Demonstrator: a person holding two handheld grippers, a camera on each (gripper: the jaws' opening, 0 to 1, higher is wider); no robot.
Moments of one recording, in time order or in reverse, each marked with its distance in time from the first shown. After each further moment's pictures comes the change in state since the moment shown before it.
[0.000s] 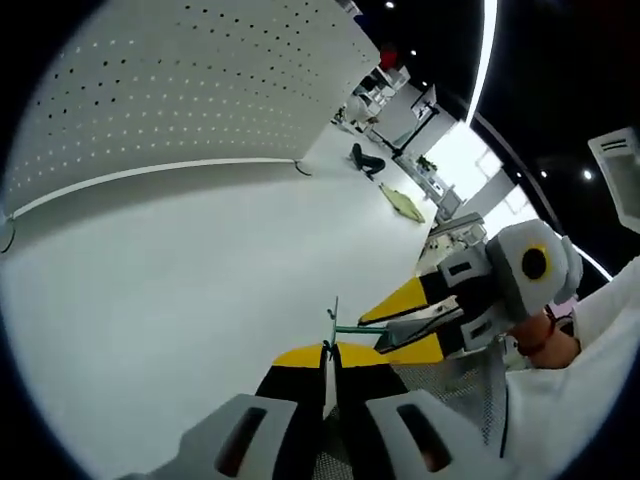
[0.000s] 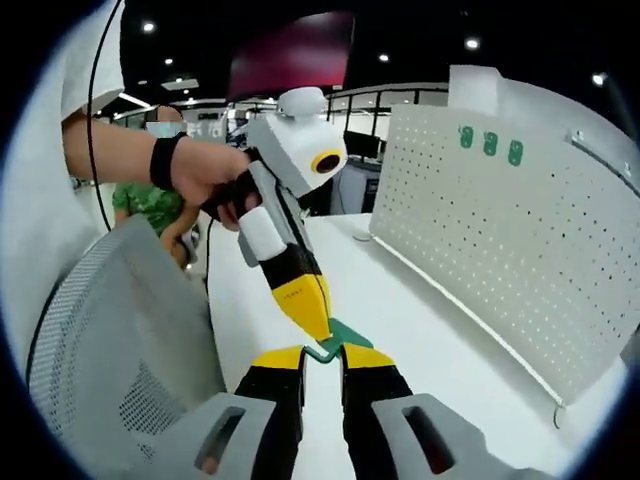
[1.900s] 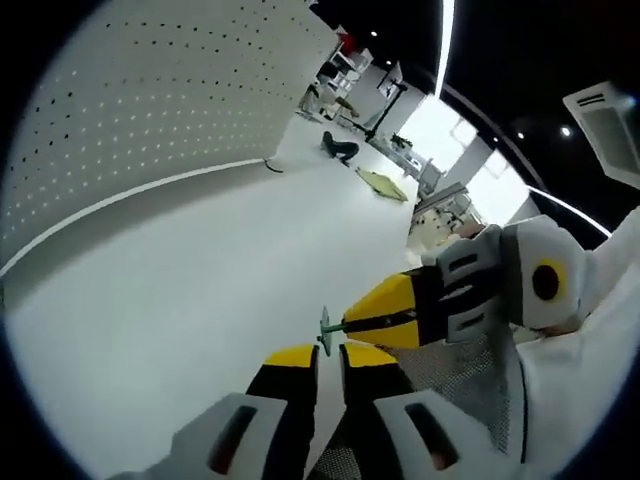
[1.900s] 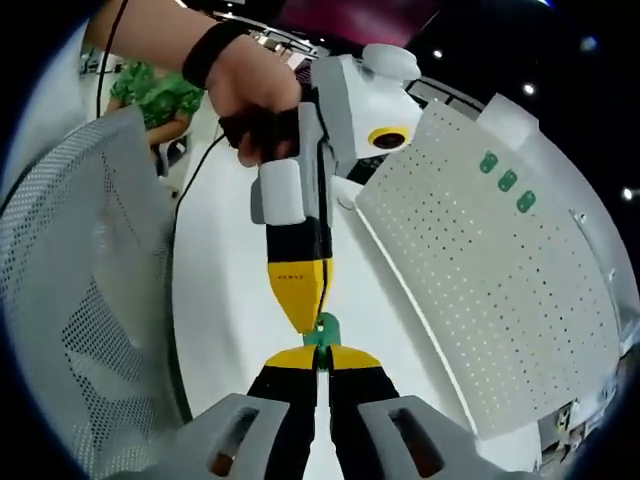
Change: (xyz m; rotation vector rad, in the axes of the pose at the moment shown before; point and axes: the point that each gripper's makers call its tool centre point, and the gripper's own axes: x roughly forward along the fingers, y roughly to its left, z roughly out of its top) left arm 0.016 -0.006 0.005 0.218 0.028 -0.025; right arm -0.001 -0.018 -0.012 -0.249 0.165 -0.167
